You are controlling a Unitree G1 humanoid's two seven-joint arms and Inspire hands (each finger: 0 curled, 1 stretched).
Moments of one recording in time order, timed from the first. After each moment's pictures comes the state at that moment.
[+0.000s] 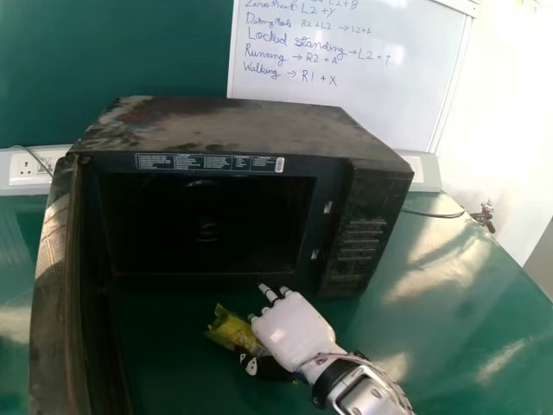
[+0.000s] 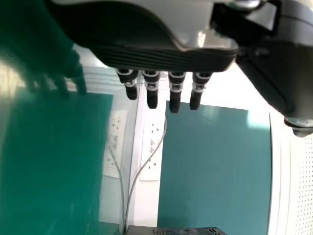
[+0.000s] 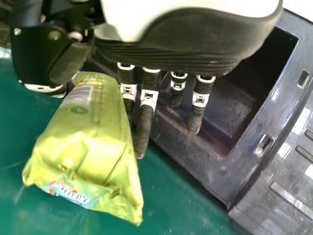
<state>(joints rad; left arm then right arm) 0.16 0.48 0.76 0.62 -0.57 -0.46 -0.62 -0.22 -0.56 0.41 -0.38 -1.44 -0.20 0.42</state>
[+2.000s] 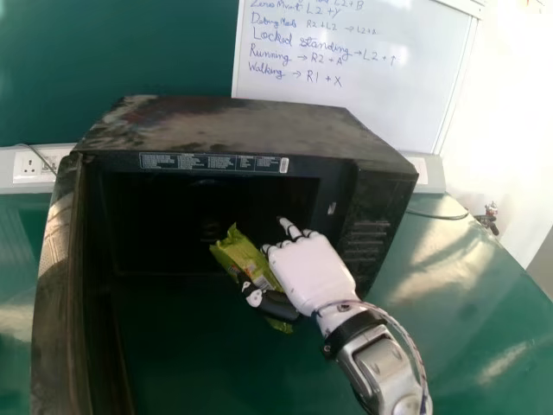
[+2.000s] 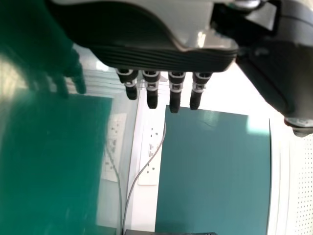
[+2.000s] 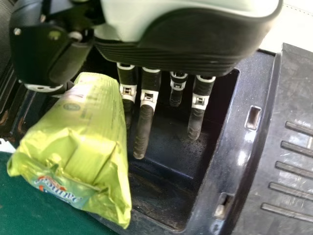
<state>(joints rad) 0.14 0.49 0.76 0.62 -0.57 -0.43 -0.62 -0.35 -0.43 0.30 -0.32 -1.31 -0.05 0.39</state>
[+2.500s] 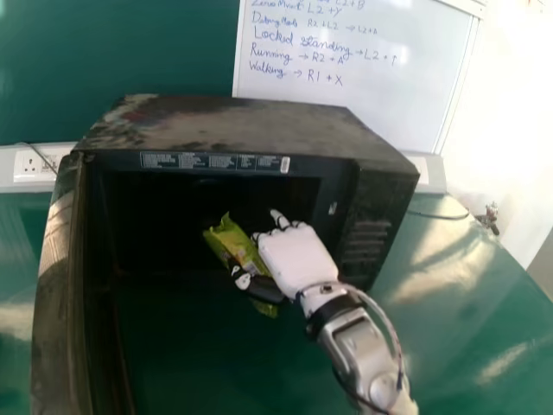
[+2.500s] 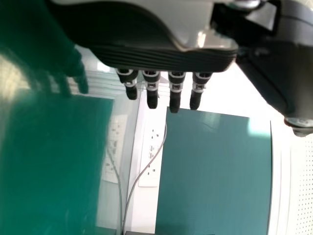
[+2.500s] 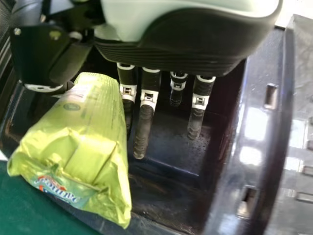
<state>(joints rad) 0.14 0.49 0.76 0.61 -0.57 -0.43 -0.61 -0.48 -0.36 0.35 -0.10 -1.29 -0.01 0.29</state>
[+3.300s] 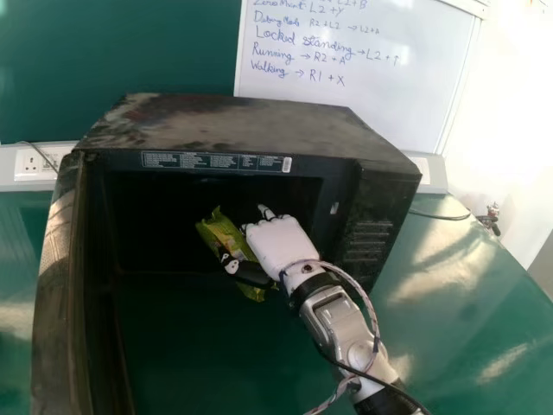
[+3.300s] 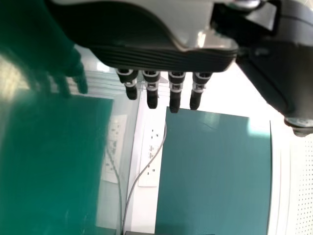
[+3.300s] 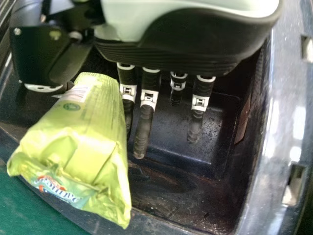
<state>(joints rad) 0.14 0.49 0.76 0.61 -0.57 -0.43 -0.61 -0.69 -0.33 0.45 0.27 -1.21 0.01 0.13</state>
